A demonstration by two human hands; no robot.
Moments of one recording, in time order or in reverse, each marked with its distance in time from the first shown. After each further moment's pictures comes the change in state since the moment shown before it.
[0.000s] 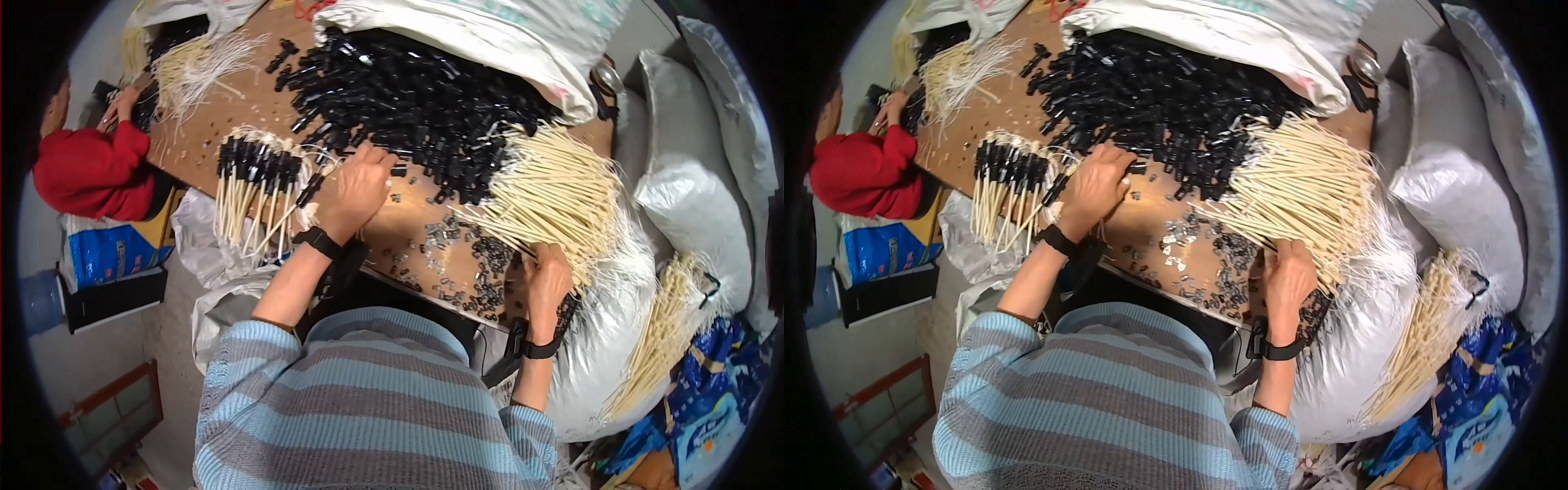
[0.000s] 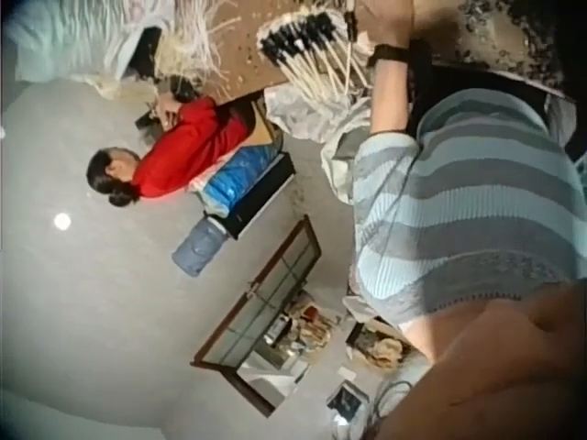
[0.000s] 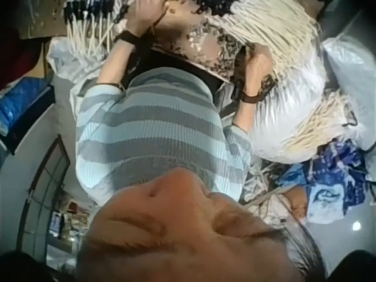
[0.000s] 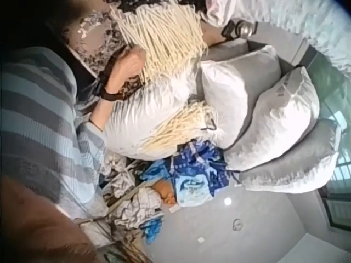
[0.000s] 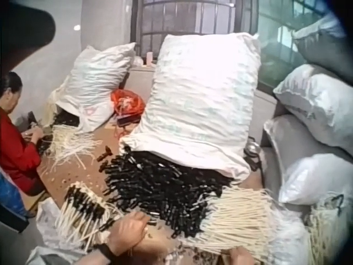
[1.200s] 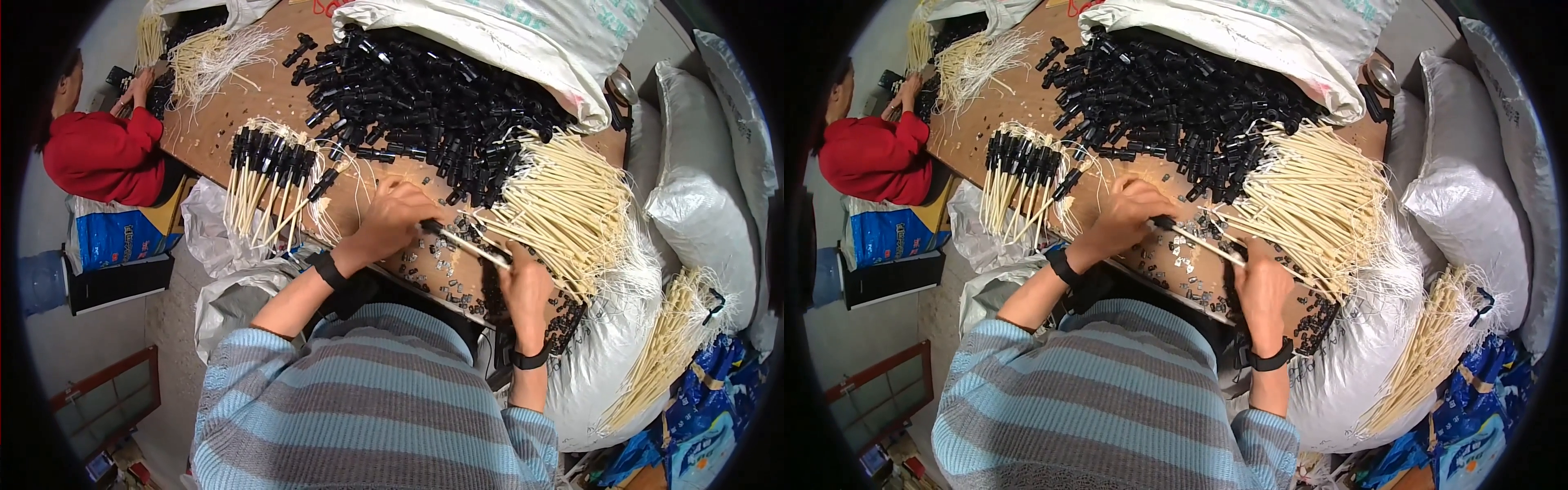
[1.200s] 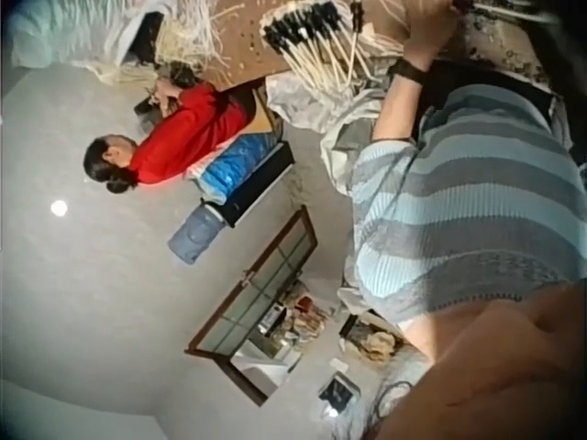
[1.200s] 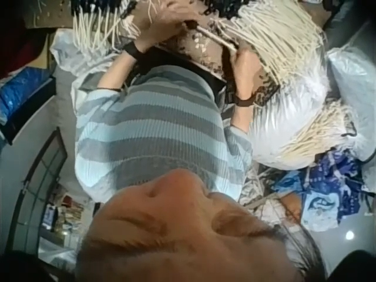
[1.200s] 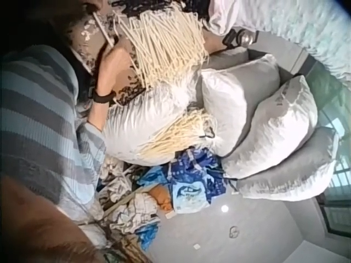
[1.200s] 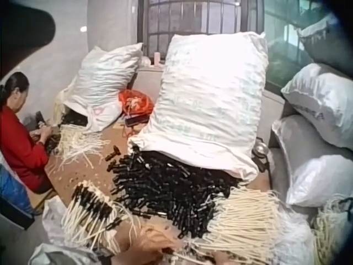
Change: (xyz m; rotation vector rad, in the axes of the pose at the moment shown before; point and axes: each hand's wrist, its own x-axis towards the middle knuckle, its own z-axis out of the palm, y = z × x) left_hand -0.028 0.044 0.003 -0.418 -0.020 0.274; right_hand -0.007 -0.033 0.006 0.097 -0.260 -0.052
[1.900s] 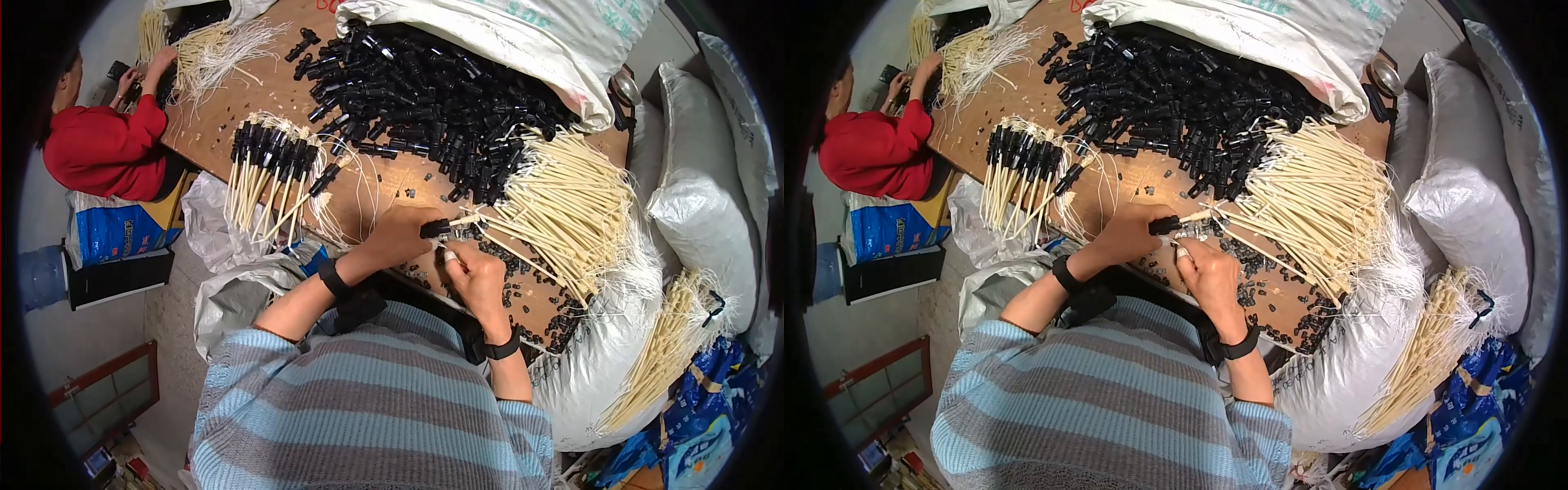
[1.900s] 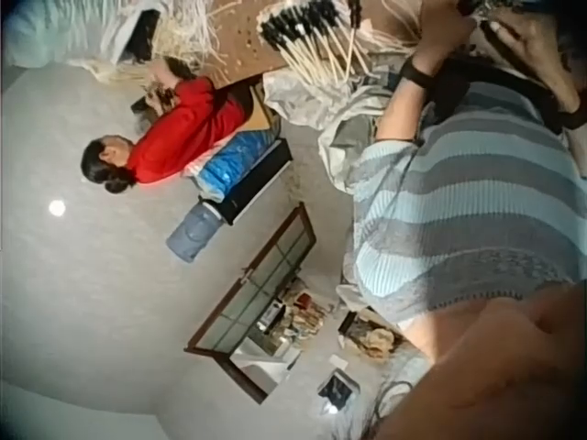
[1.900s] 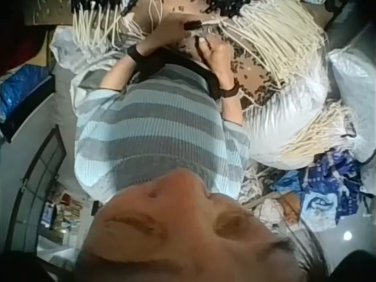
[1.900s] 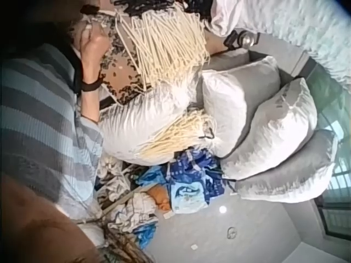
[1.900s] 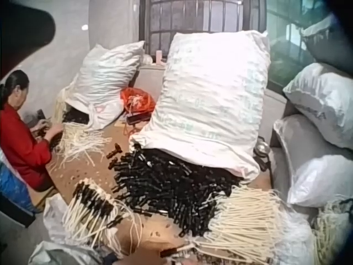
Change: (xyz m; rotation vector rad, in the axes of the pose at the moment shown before) left_hand -0.005 0.024 -0.003 -0.339 -0.195 -0.513; right_hand 0.000 -0.053 0.028 0.610 0.089 -0.275
